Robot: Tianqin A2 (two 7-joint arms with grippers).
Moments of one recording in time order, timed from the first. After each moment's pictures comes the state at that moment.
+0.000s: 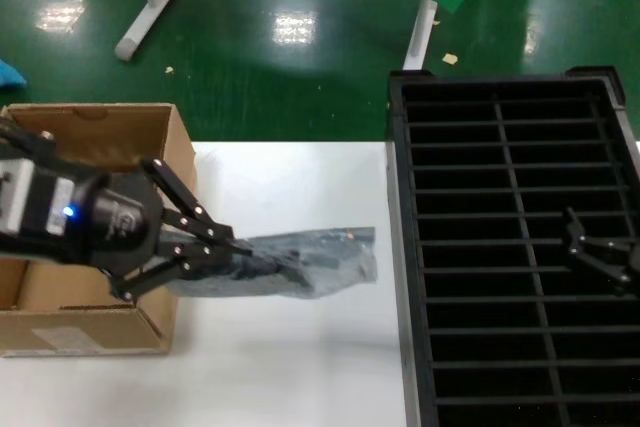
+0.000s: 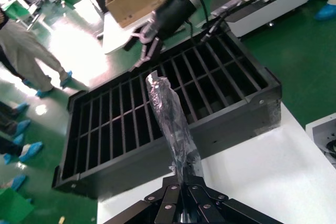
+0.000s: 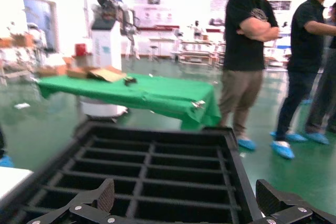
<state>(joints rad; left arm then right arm) -0.86 -0.98 1.91 -1.63 -1.77 1.42 0.05 -0.04 0.35 -1.54 1.65 1.85 -0.11 0.03</state>
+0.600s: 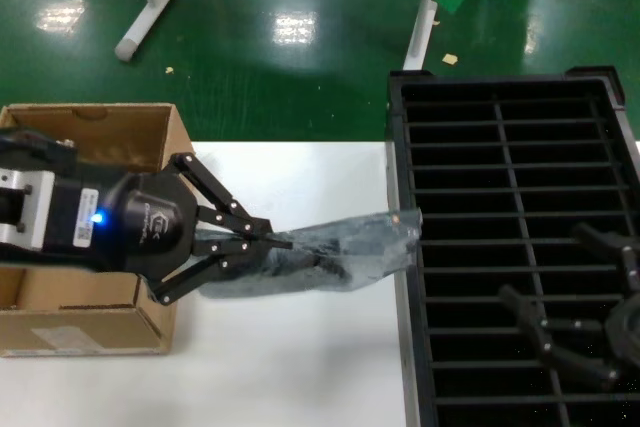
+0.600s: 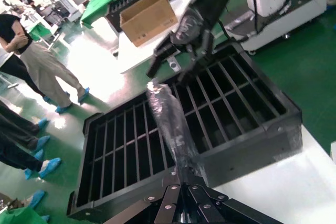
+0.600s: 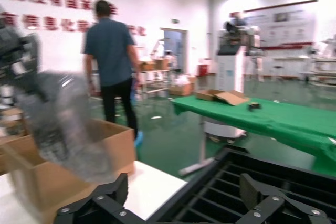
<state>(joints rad) -0.76 -0.99 1.87 -1.78 -1.79 1.31 0.00 -0.20 0.52 -1.37 1.71 2.20 -0.75 -0.22</state>
